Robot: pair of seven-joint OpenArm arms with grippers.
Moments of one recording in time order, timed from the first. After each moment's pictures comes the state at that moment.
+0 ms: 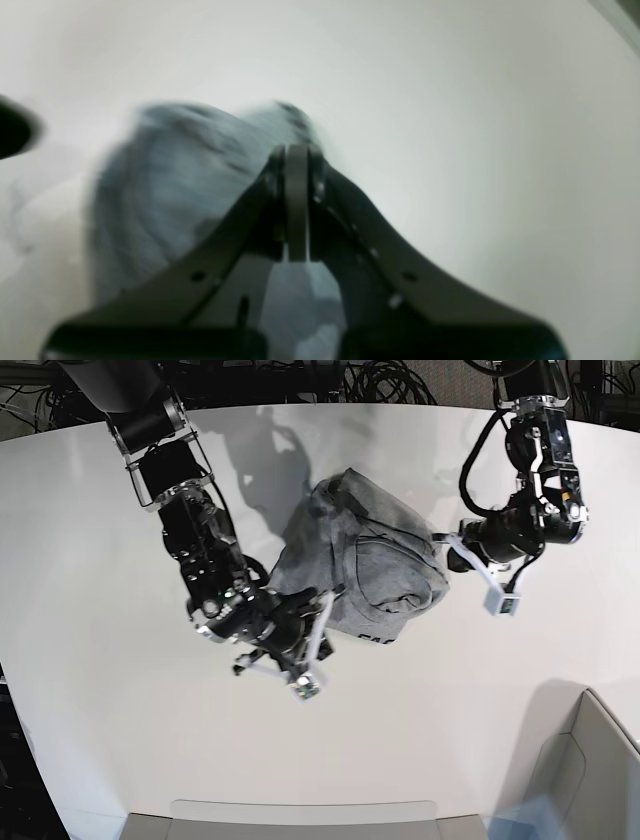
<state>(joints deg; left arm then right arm) 4.1 -13.5 -7.8 110.9 -32.8 -4.9 78.0 21.7 7.3 -24.5 91.5 20.1 13.1 -59.4</state>
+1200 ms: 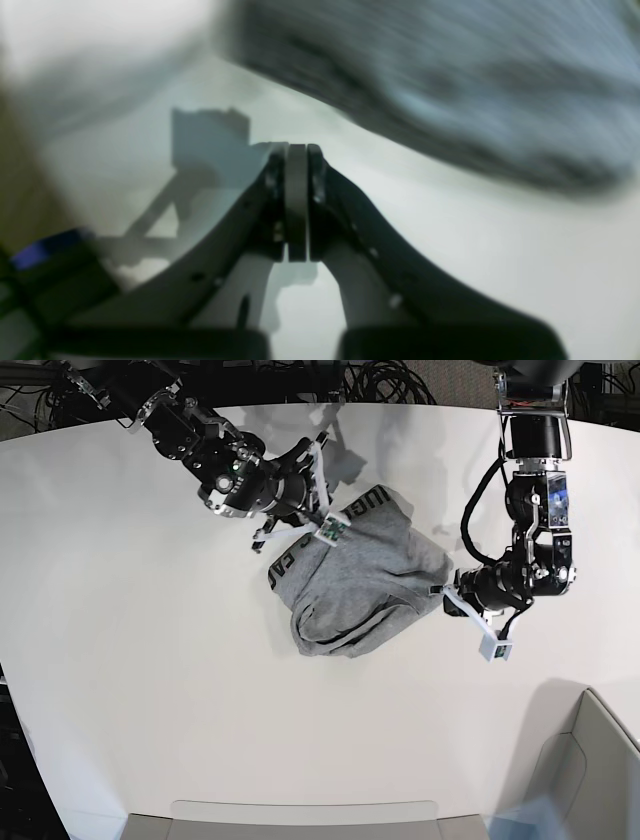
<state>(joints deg) -8.9 -16.7 -4.6 91.1 -33.5 -4.5 68.4 4.8 19.1 -42.6 106.2 19.6 13.7 -64.3</state>
